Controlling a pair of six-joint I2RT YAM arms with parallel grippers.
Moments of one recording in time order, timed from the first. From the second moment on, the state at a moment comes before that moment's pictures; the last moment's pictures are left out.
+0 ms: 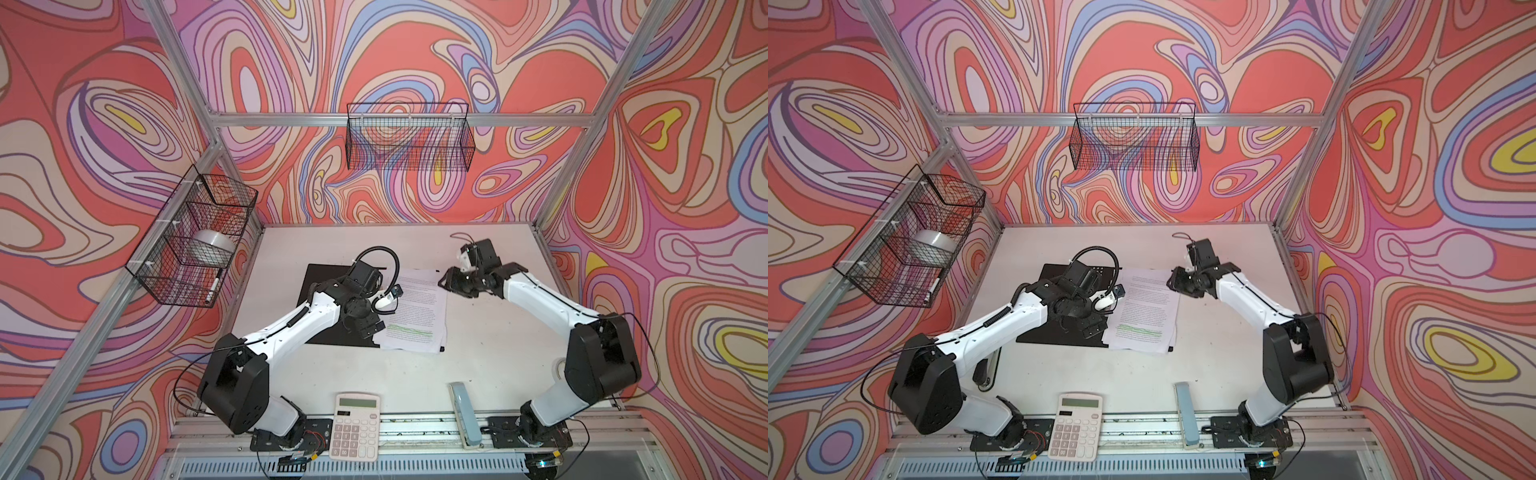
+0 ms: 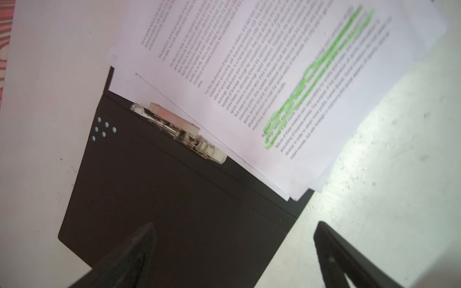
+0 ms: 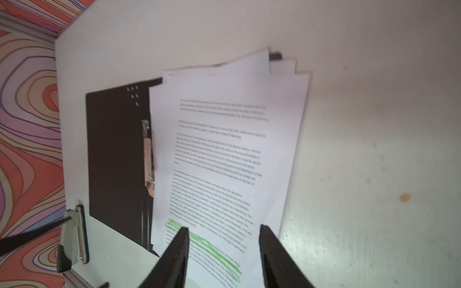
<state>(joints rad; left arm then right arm) -0.57 1.52 1.16 -0.74 0.02 0.52 0.33 1.57 1.08 -0.49 -0.28 0.60</state>
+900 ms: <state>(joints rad) -0.39 1.87 1.56 -0.92 0.22 0.06 0.29 1.73 0.96 -0.27 -0.38 0.65</state>
